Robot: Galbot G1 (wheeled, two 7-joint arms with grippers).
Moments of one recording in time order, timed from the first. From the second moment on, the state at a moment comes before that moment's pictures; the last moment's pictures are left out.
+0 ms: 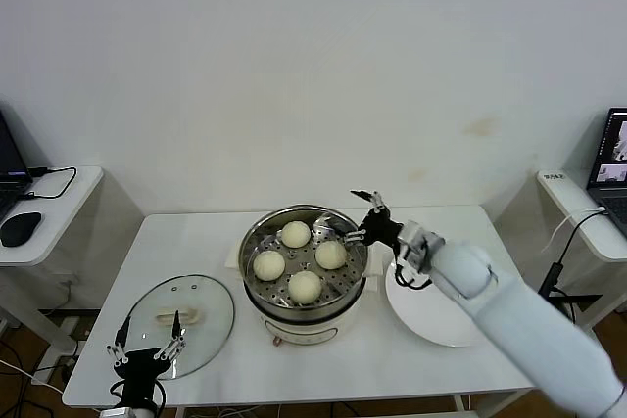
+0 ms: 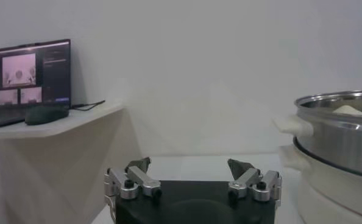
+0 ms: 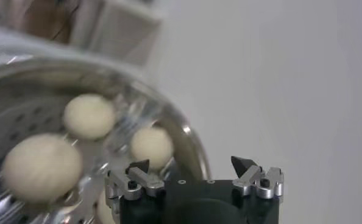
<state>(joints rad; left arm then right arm) 1.73 -1.31 -0.60 -2.02 -0.15 -0.10 -0.27 -0.70 0.91 -0.03 1.71 0.26 -0.08 -0.22</state>
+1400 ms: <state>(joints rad) 1.53 -1.20 -0.69 -1.63 1.31 -0.12 -0.27 -1.59 1.48 0.89 1.79 0.04 0.23 -0.08</state>
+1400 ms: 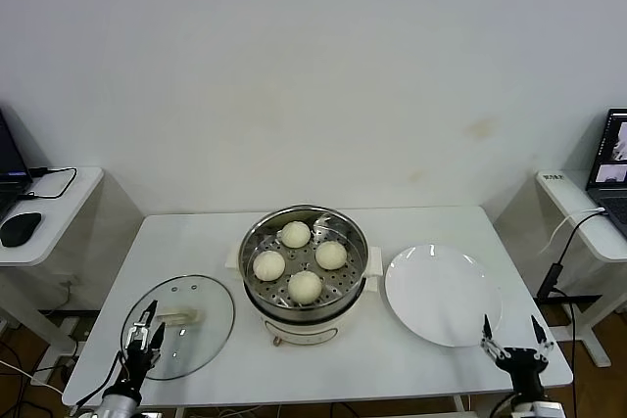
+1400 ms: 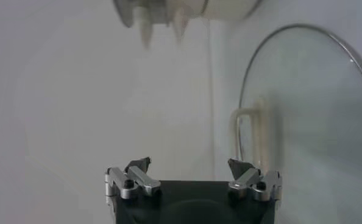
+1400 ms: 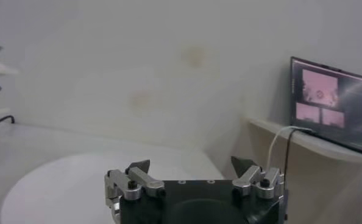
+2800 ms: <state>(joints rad) 1.30 -1.14 -0.57 -1.40 1.17 -0.15 -0.21 -1.64 1.53 0.91 1.80 0.00 0.25 -0.07</state>
